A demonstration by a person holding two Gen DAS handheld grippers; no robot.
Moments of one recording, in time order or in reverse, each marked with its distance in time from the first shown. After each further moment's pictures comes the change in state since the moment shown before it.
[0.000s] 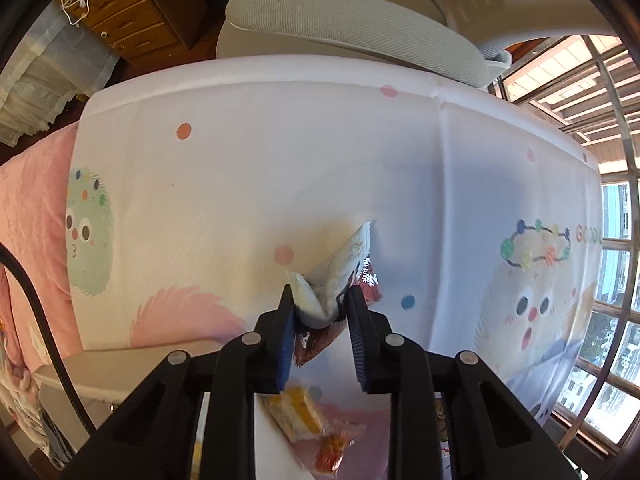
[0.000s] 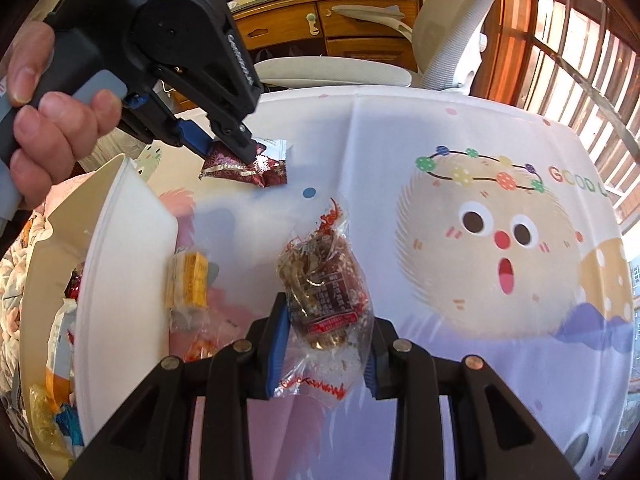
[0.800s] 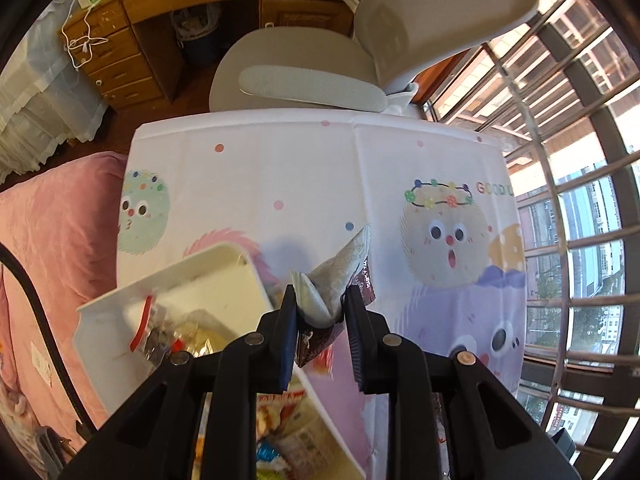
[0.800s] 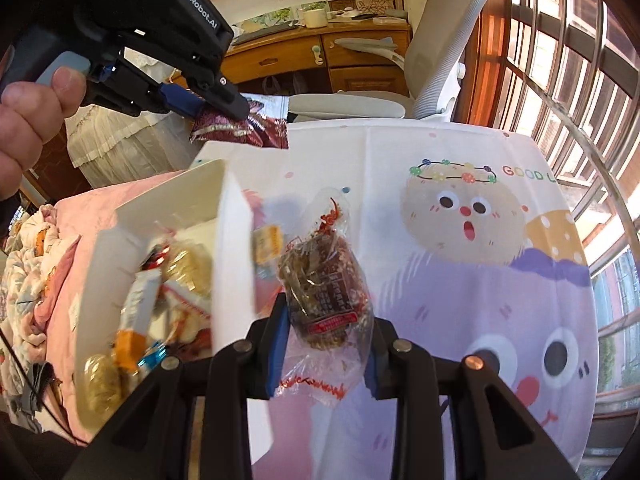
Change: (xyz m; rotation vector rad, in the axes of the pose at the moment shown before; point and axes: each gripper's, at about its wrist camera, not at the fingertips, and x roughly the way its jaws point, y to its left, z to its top) left arm -0.141 0.009 -0.114 0.109 -0.202 -0.115; right arm -0.114 0.051 -0.052 0.024 -0.084 0.000
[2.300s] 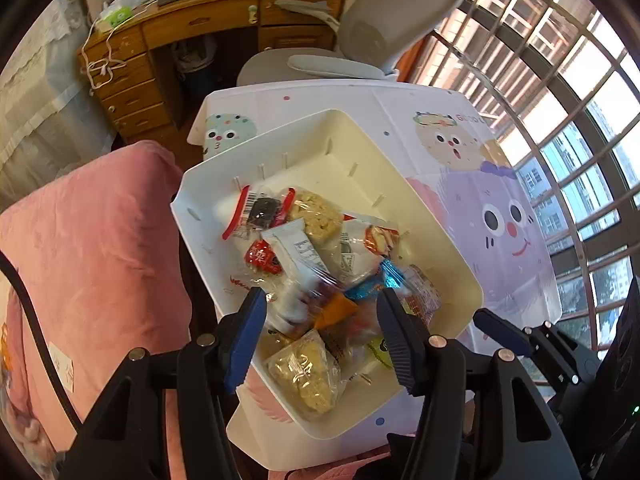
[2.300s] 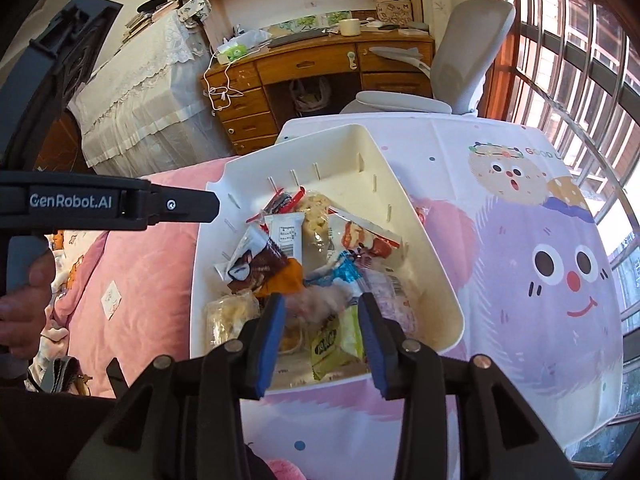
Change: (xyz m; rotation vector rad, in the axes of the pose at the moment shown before) left arm -0.079 0.137 -0.219 0.186 -0.150 -0.033; right arm -0.068 0.160 -0.080 0.025 -0.031 -0.008
